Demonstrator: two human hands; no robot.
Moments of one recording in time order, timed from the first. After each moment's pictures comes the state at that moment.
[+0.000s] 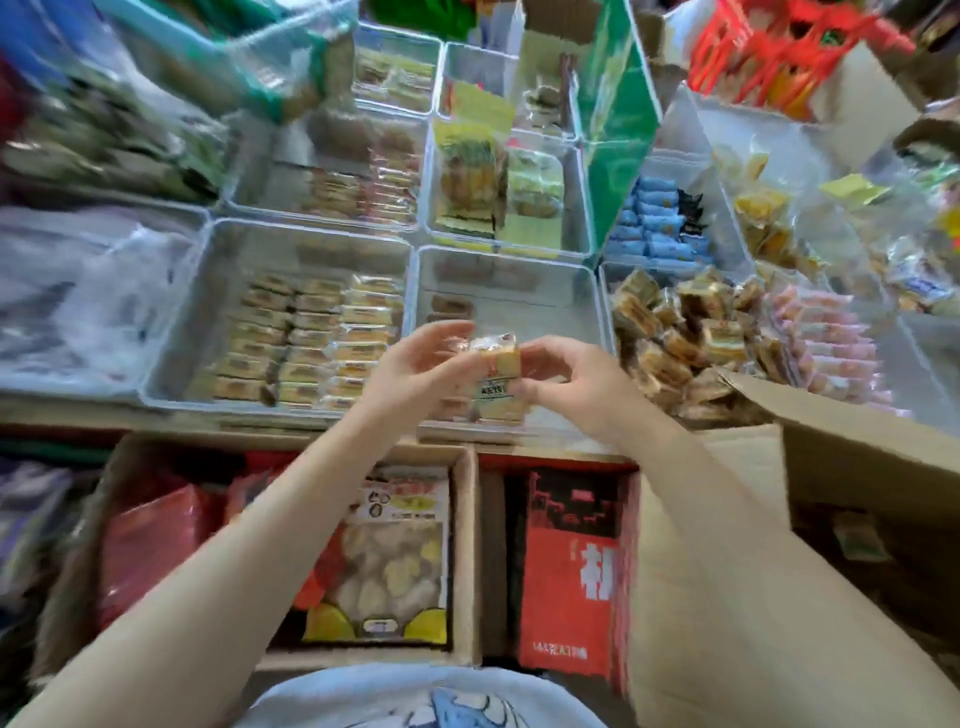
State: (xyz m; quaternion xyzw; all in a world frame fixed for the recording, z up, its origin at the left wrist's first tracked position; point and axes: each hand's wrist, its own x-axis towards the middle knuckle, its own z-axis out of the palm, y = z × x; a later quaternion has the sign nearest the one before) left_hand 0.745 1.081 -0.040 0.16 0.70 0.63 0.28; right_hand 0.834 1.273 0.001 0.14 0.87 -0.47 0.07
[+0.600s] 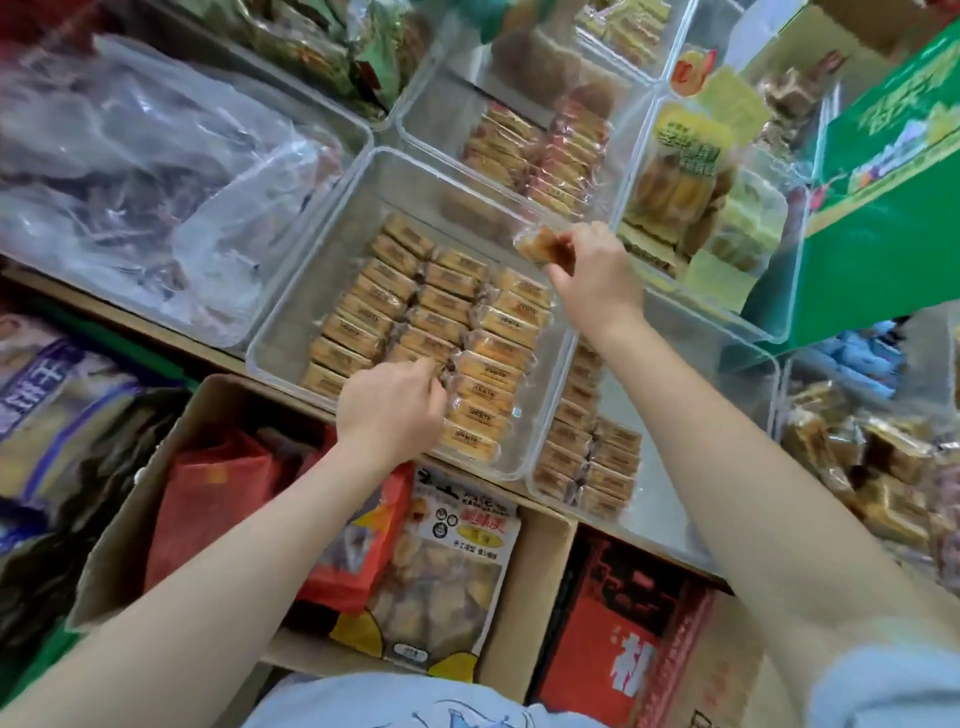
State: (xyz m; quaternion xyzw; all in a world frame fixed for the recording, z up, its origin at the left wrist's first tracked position) left_hand 0.634 0.974 -0.178 0.12 0.97 0.16 0.14; right_hand 0.544 1.197 -0.103 0.05 0.99 -0.11 0.01
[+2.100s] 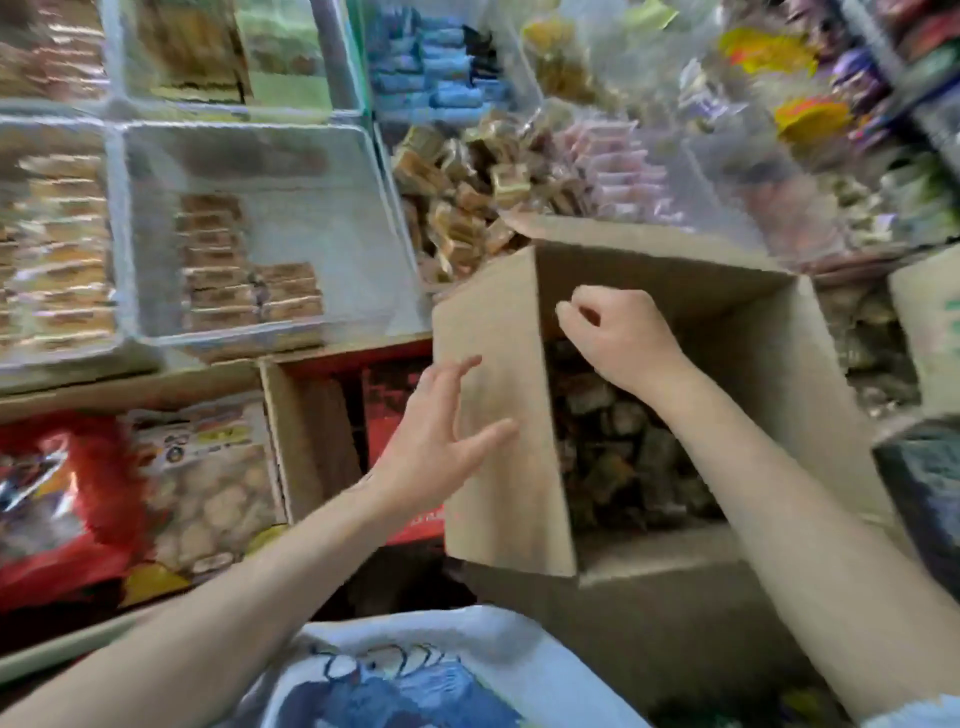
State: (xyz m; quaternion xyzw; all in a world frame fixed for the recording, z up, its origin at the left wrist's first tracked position) left_hand 0.976 1.201 -0.071 0.34 0.72 0.47 0.38; right_hand 1.055 1.415 0.007 0.33 0.92 -0.22 0.01
